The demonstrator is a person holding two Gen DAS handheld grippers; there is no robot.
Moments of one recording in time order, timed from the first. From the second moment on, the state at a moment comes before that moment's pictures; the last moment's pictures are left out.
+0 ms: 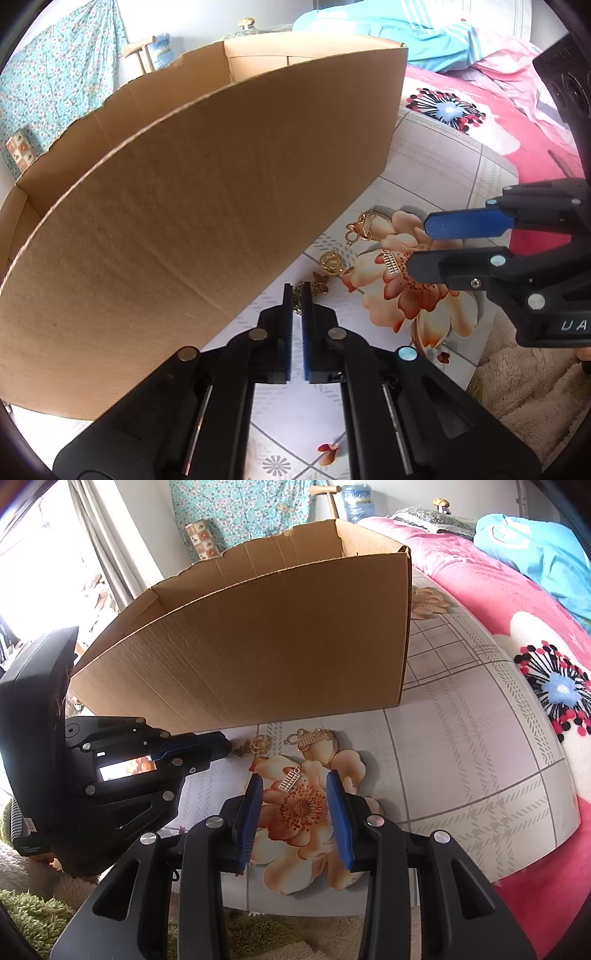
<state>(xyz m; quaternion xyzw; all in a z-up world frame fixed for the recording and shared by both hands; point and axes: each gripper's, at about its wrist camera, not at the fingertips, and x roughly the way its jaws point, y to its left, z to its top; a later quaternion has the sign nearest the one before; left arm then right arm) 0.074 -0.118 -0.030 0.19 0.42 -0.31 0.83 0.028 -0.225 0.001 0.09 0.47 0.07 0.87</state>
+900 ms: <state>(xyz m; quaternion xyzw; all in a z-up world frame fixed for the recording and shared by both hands) 0.052 -0.081 -0.025 0.13 0.43 -0.29 0.85 0.042 -0.210 -0.001 0.04 0.51 0.07 0.85</state>
